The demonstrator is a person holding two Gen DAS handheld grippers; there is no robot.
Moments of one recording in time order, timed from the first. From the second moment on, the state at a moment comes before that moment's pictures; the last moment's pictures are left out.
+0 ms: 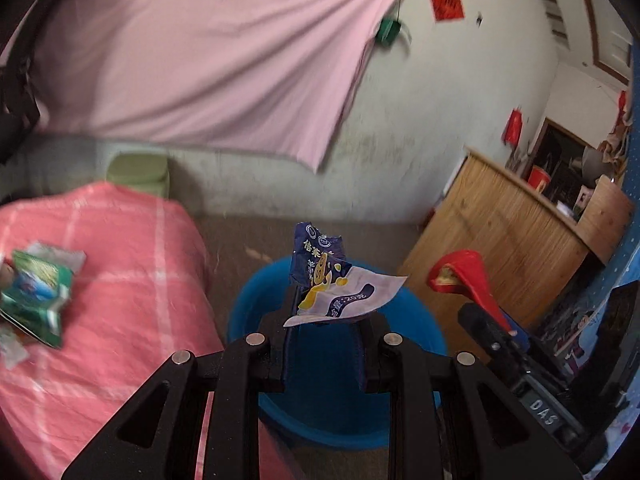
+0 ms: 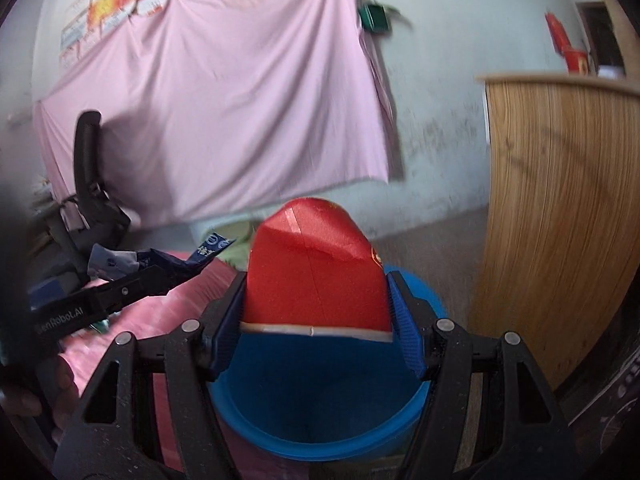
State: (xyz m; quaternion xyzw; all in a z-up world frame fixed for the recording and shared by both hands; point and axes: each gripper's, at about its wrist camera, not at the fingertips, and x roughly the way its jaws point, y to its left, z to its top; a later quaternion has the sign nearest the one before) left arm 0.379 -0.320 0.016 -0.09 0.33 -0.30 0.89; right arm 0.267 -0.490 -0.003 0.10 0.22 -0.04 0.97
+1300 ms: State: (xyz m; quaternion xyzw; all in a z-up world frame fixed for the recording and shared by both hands) left arm 0.257 -0.142 0.093 -0.09 0.17 -0.14 0.97; right arm 0.194 -0.389 0.084 0.08 0.09 -0.05 0.99
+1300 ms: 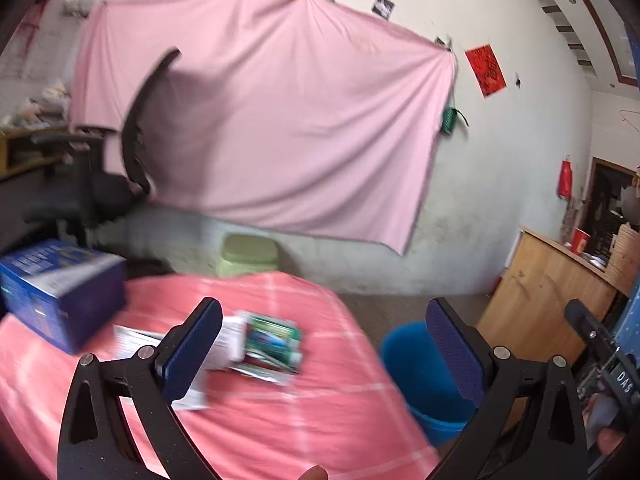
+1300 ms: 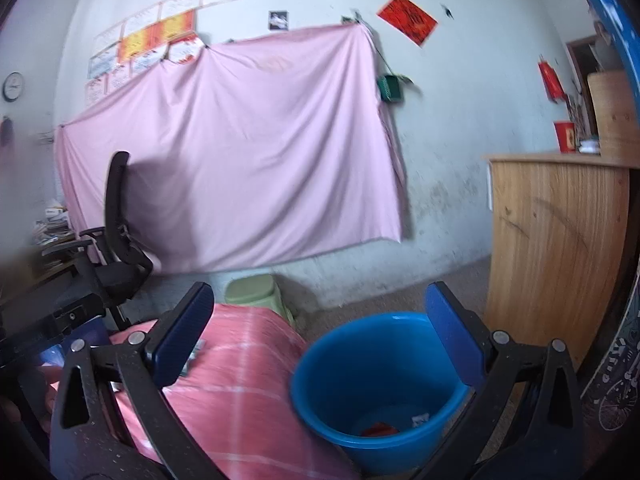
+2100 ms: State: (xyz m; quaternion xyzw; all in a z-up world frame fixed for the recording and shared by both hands) left arm 0.221 0.002 0.036 -0.09 0.15 0.00 0.98; right arm 0.217 -0.227 0.052 0.00 0.09 0.06 0.99
